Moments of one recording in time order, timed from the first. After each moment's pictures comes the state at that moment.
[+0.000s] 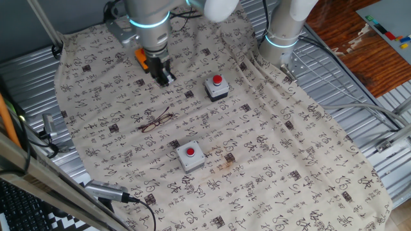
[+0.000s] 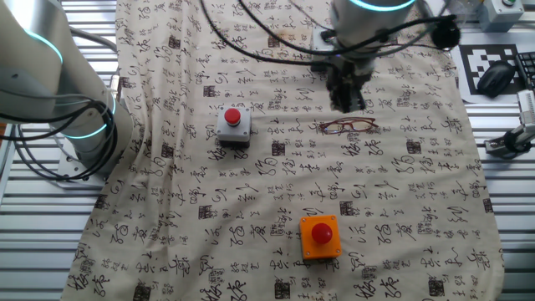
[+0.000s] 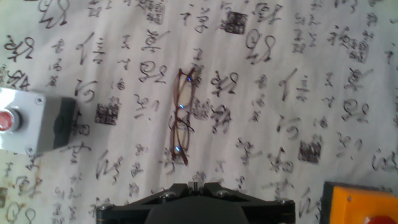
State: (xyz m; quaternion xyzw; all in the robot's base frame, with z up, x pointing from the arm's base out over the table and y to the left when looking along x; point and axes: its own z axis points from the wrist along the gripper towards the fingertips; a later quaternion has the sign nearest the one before) arm 0.504 0.009 0.158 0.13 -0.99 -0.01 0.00
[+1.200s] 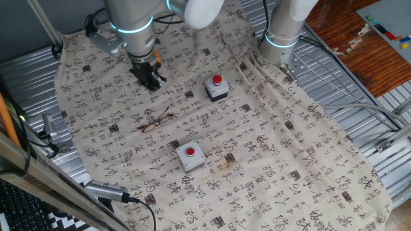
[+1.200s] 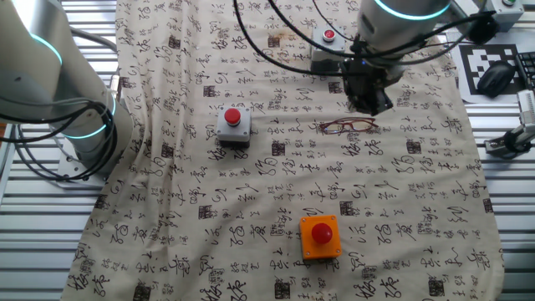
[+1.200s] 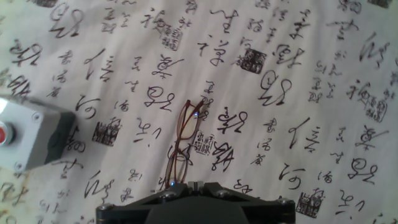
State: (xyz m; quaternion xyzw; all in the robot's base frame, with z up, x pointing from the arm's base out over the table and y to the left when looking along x) arm 0.531 0.007 0.156 0.26 -0.97 -0.02 0.01
